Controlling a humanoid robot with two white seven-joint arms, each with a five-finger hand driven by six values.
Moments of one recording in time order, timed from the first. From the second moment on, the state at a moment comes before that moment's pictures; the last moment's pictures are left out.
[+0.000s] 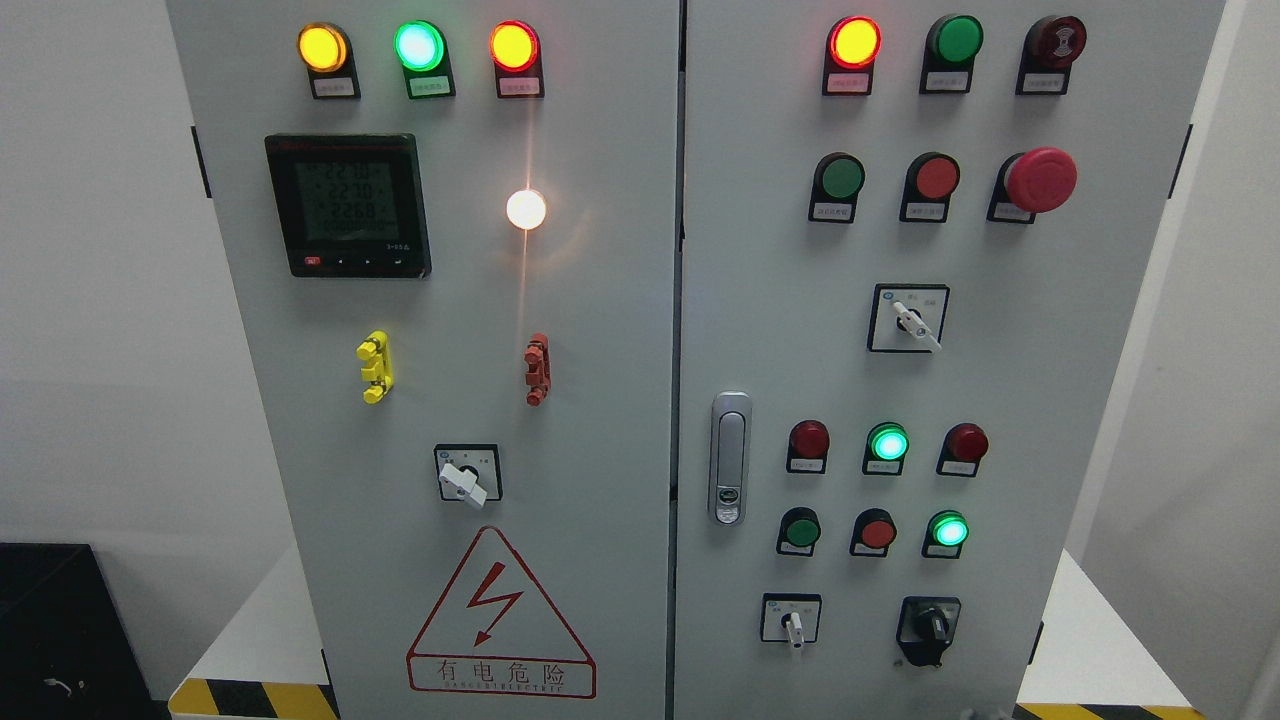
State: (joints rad) left arm 0.04 -0.10 -0.07 -0.08 0.08 -0.11 0.18; right arm -0.09 0.13 -0.08 -1.70 1.31 0.29 0.11
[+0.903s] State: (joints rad) left arm 0.04 -0.10 -0.07 -0.08 0.08 -0.11 0.18; right arm -0.16 0.13 -0.13 -1.67 1.34 0.30 0.13
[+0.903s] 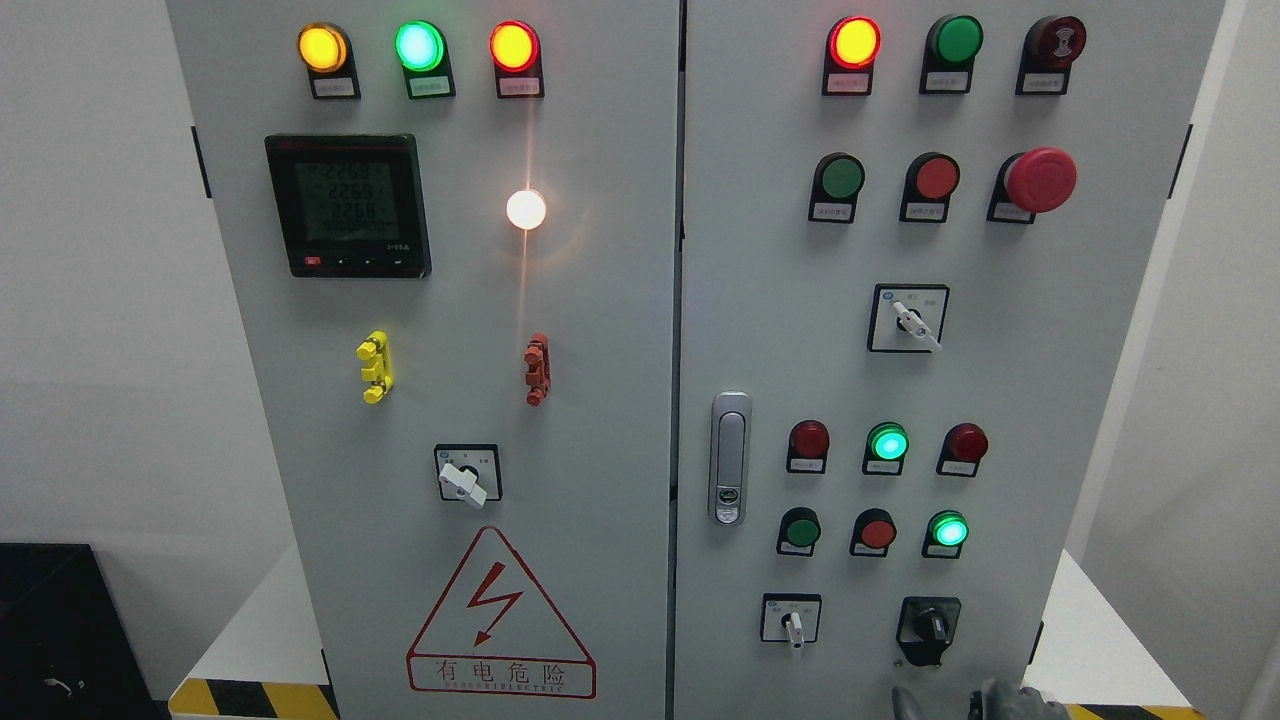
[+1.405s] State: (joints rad) left arm 0.04 -0.10 -0.07 -0.08 0.08 -0.11 0.18; right arm -0.18 0.13 -0.15 -1.68 1.34 0.30 0.14
